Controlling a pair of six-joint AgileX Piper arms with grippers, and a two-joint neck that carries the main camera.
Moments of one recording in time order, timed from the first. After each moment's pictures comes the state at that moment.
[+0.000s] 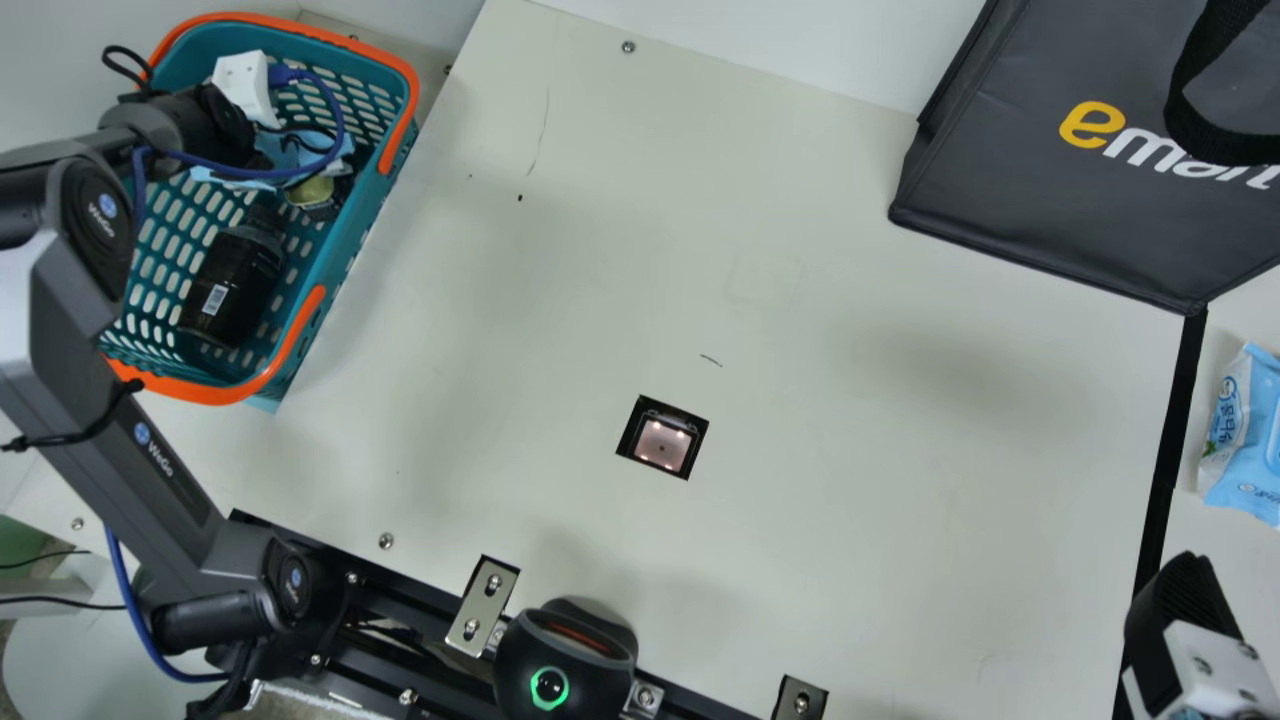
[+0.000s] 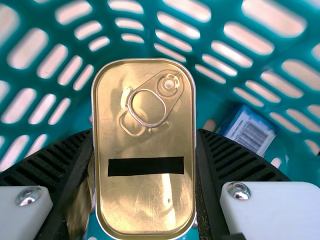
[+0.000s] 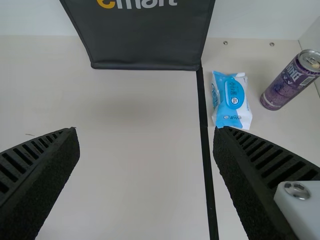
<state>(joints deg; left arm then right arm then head) 29.5 126.5 -74.5 -9.2 19.1 6.7 0.7 42.6 -69.8 -0.8 69.5 0.0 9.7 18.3</state>
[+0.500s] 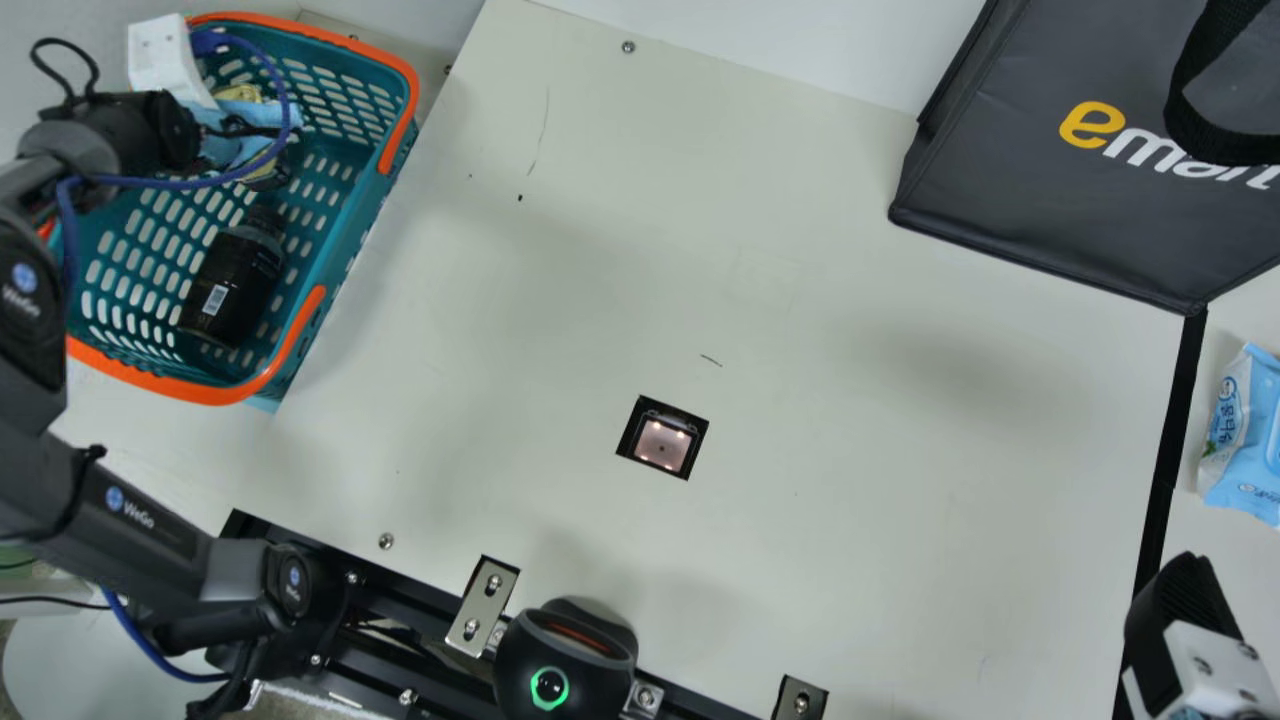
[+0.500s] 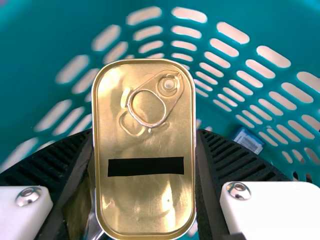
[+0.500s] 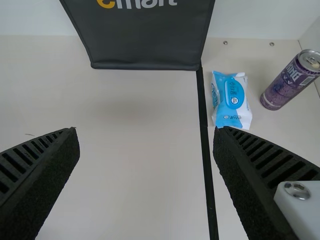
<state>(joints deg) 30.1 108.0 -62.9 11.7 15.5 -15.7 0.7 42.6 -69.8 -0.8 69.6 0.0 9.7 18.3</state>
